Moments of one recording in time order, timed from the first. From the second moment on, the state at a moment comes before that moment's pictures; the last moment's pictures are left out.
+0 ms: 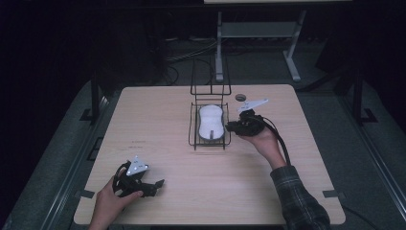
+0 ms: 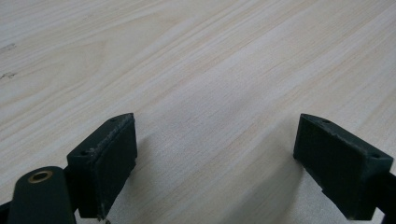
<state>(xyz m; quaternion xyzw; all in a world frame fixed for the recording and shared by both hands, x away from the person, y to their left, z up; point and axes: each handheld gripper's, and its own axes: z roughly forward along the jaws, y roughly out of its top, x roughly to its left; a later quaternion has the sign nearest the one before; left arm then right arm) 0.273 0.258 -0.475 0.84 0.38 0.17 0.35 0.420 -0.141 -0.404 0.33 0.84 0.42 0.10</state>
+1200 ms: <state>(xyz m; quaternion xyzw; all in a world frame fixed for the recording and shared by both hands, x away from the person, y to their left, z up) 0.273 0.258 -0.475 0.84 0.38 0.17 0.35 0.350 -0.214 -0.424 0.41 0.81 0.40 0.14</state>
